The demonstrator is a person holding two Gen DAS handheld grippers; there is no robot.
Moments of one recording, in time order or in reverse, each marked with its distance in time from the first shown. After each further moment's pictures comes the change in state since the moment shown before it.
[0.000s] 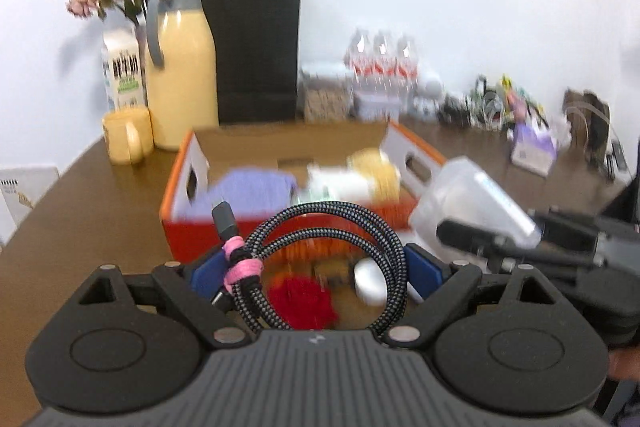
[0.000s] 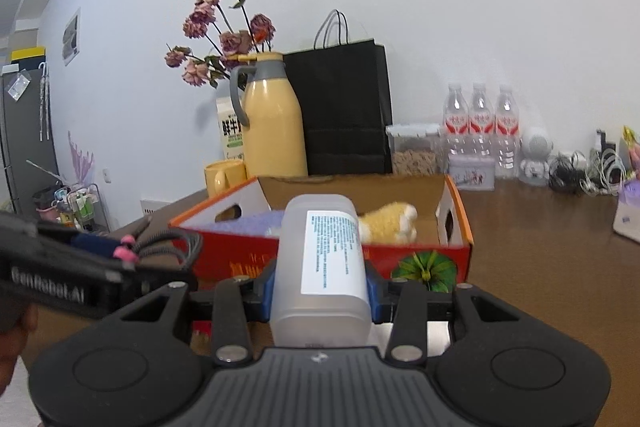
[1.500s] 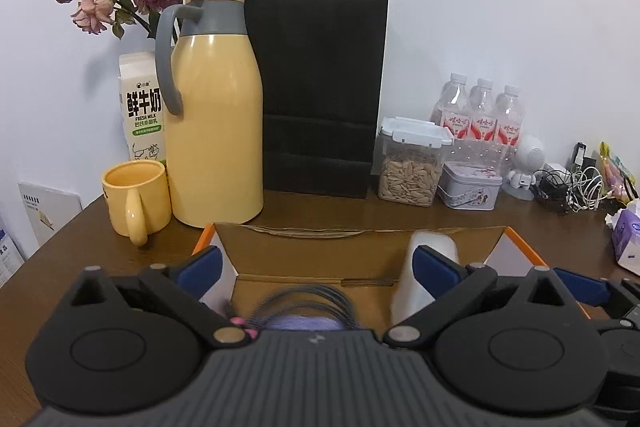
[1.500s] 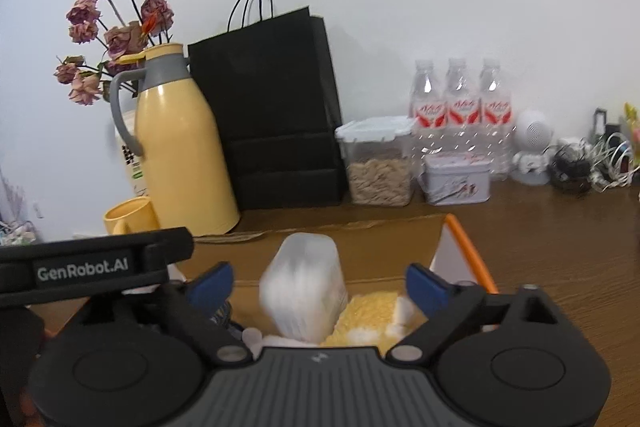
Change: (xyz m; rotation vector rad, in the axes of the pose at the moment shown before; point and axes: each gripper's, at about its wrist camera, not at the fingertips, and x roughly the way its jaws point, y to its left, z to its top) left arm 0.158 0.038 0.085 -0.097 -0.089 0.176; right arm 0.179 -0.037 0.068 0.131 0.056 -0.182
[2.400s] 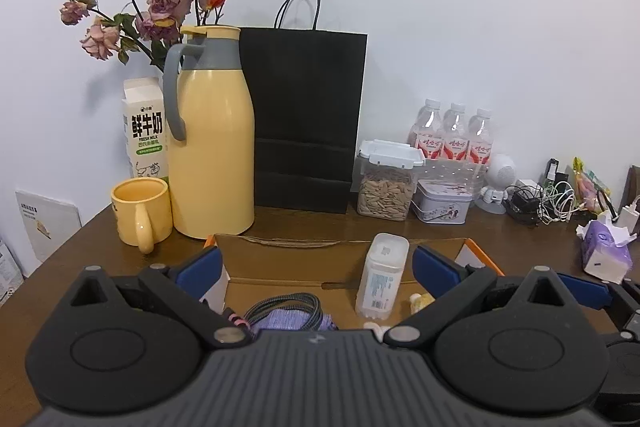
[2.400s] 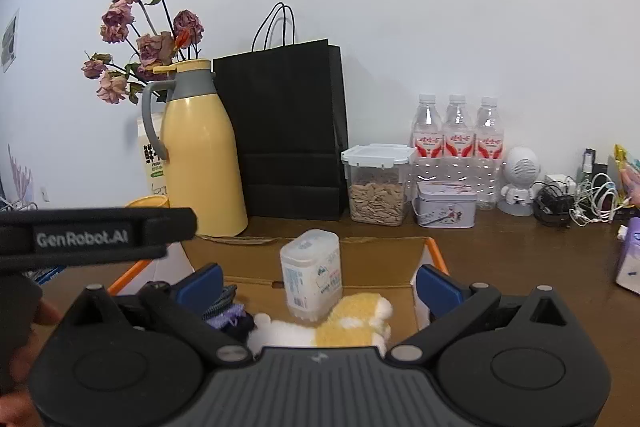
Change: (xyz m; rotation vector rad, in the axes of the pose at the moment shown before) left arm -0.062 -0.004 0.008 0.000 -0.049 -0.044; right arm -0.066 0.001 0.005 -0.080 -0.029 0.014
